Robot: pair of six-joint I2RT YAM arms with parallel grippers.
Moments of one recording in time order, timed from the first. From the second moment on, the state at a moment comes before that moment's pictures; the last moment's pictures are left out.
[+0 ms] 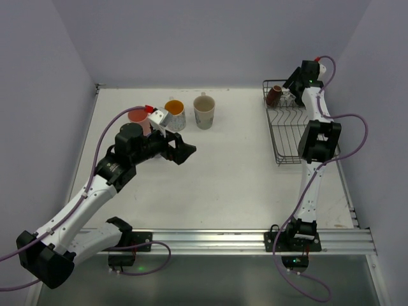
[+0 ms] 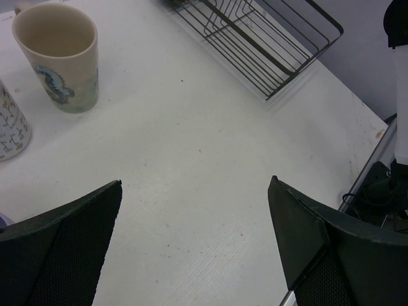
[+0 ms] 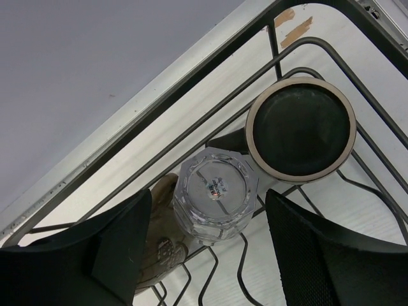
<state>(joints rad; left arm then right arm) -0.52 0.97 0.89 -0.17 0.35 -0.22 -0.13 2.48 2.33 -0.53 0.16 0.53</state>
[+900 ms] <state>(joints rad) -0.52 0.96 0.89 -0.17 0.32 -0.20 -0.16 2.48 2.33 -0.52 0.06 0.58</state>
